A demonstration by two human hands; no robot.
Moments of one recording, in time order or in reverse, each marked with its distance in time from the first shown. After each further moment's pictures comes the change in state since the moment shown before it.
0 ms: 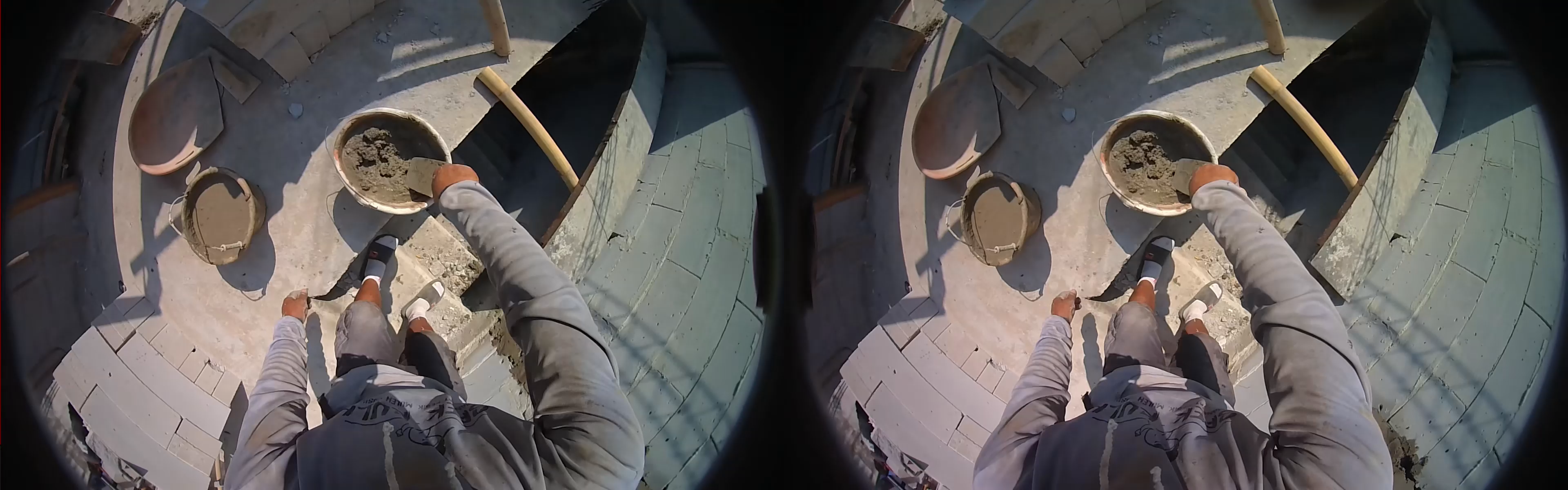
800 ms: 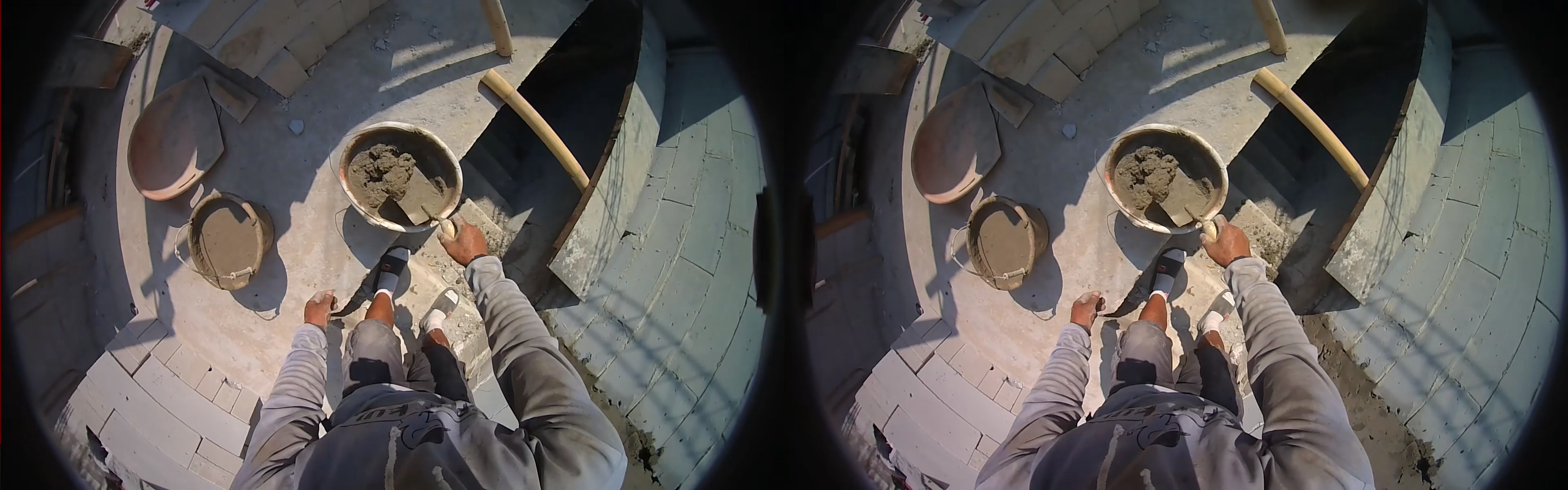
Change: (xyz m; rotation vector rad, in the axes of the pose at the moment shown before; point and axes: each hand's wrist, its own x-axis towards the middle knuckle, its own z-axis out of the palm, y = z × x) left_hand -0.006 0.071 0.035 -0.012 -0.197 -0.005; right_hand -0.038 0.003 0.105 0.762 0.213 0.012
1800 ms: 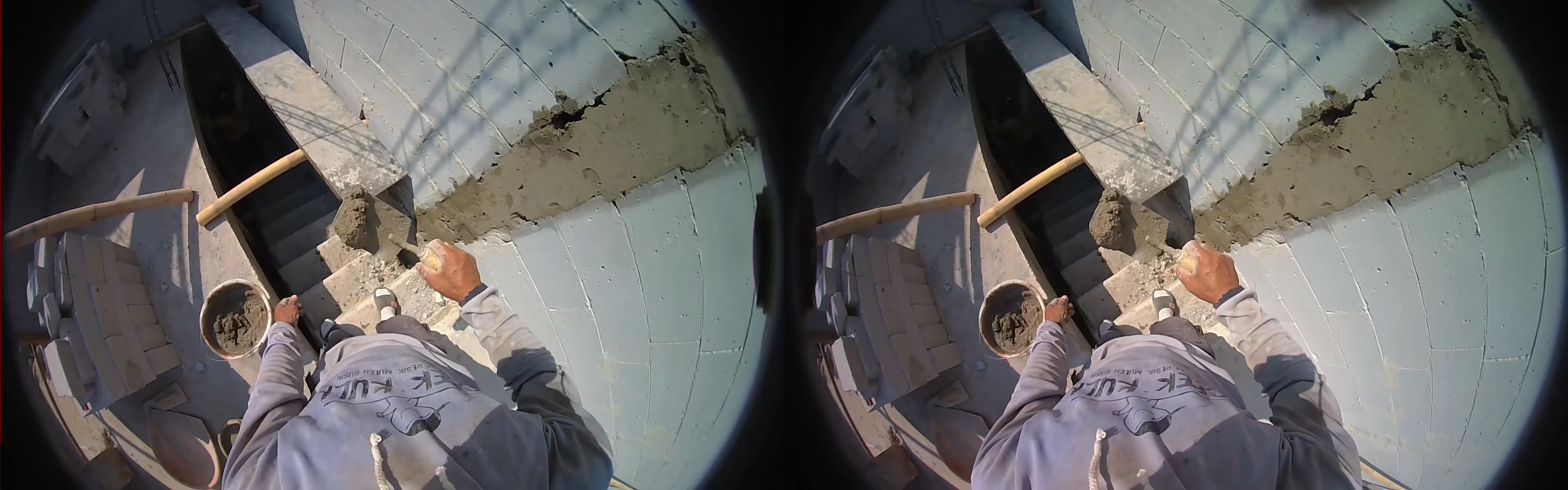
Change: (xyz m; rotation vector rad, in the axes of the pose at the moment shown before) left_hand -0.036 0.131 0.299 0.898 -0.742 0.416; right_hand -0.479 0.044 -0.104 0.167 0.956 0.649
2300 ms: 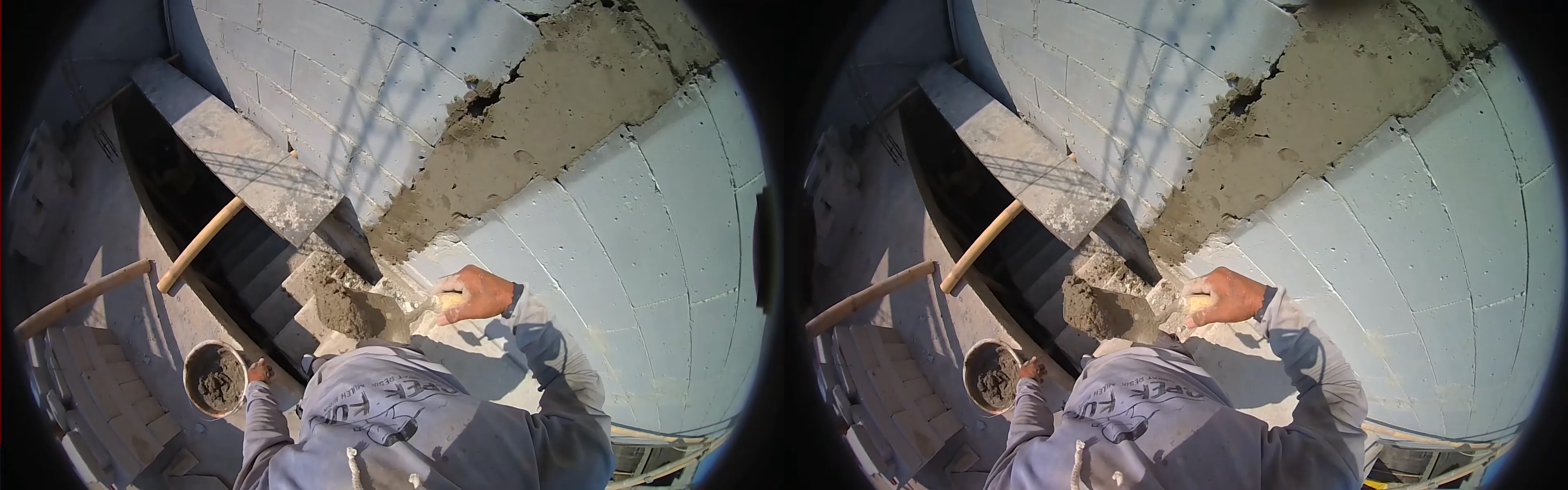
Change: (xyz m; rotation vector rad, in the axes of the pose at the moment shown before) left_hand 0.008 -0.040 -0.013 -0.003 0.128 -0.279; right_hand -0.037 0.062 -0.155 0.302 -0.555 -0.060
